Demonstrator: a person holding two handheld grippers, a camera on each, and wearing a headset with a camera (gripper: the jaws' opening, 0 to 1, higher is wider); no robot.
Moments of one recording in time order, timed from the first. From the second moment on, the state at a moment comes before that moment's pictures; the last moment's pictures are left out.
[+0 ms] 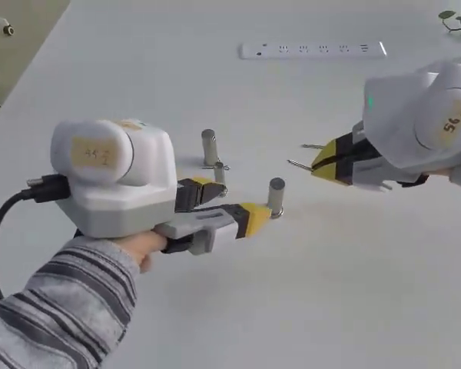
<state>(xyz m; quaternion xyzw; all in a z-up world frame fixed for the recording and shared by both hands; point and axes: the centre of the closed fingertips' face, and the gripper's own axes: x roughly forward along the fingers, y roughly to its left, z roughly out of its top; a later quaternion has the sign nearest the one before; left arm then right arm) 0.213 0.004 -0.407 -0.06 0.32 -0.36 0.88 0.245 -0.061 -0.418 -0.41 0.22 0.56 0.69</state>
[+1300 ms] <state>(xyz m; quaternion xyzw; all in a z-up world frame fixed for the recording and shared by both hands) 0.213 -0.023 -0.385 -0.20 0.30 -0.37 0.85 0.209 -0.027 -0.396 -0.43 0.14 0.61 0.65</state>
